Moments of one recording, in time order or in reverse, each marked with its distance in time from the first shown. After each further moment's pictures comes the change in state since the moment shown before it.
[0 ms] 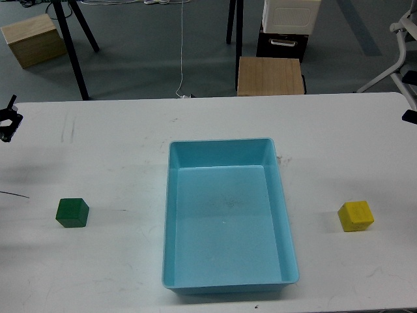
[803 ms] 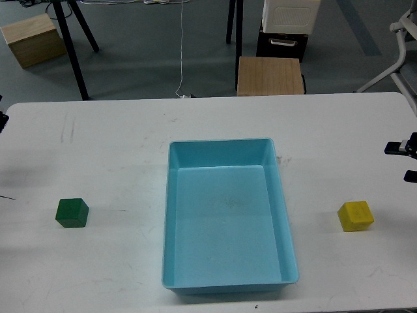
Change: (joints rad) left arm 0.016 0.049 0.000 -0.015 0.001 0.000 0.000; right arm -0.011 -0.044 -0.109 0.102 -0.232 0.000 -0.182
